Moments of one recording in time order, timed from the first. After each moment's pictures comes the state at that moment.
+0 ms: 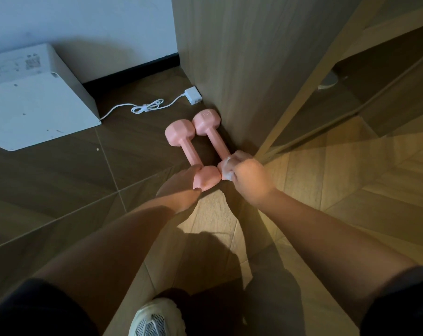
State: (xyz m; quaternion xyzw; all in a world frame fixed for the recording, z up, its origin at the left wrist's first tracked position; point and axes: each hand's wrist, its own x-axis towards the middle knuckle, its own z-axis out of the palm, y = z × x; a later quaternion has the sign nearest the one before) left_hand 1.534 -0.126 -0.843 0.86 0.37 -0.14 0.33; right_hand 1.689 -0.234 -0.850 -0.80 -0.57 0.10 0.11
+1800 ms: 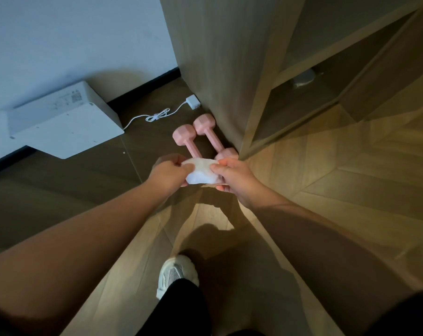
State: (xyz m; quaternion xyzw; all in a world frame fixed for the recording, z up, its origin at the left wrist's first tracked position) left_hand 1.519 -0.161 -0.668 0.65 0.55 -0.03 0.52; right_hand 1.633 -0.271 -0.701 -0.71 -0.05 0.54 0.45
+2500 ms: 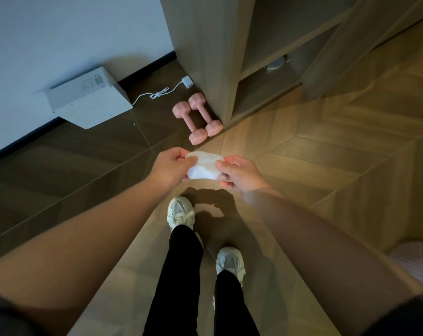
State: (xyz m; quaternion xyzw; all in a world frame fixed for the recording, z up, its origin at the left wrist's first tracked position) left_hand 1.458 -0.275 -0.472 0.60 0.54 -0.05 0.58; right_hand 1.571 -0.398 -0.494 -0.71 0.04 0.55 0.44
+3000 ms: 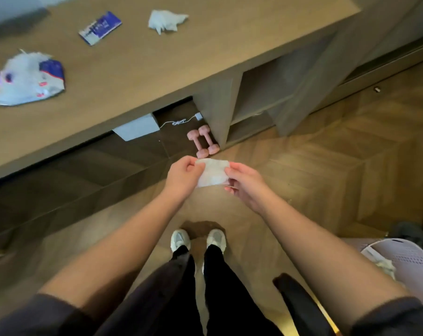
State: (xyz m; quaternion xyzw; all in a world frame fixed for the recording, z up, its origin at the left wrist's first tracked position) left_hand 1.408 -0.370 -0.143 0.63 0.55 0.06 0.55; right_hand 1.528 -0.476 -0.157 -0.64 0.01 0.57 0.52
